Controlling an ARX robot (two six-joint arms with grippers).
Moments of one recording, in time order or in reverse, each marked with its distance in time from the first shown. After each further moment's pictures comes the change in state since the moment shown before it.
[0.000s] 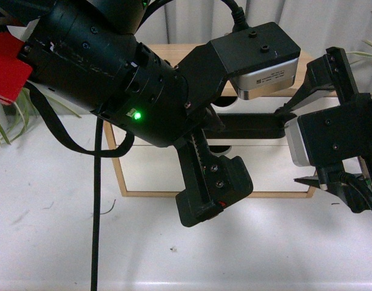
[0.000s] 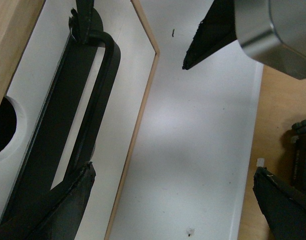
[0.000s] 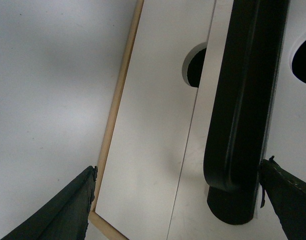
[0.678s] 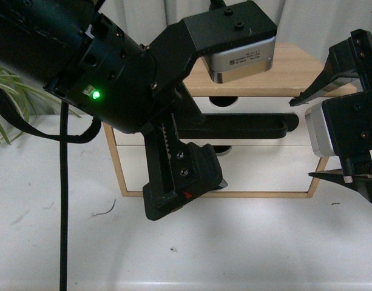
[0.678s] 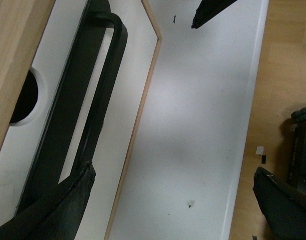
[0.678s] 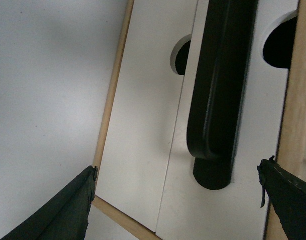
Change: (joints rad) left arm 0.035 -0.073 -0.007 -0.101 -0.006 0.047; right arm -0.030 -0.075 -0.031 -0.032 -0.010 0.005
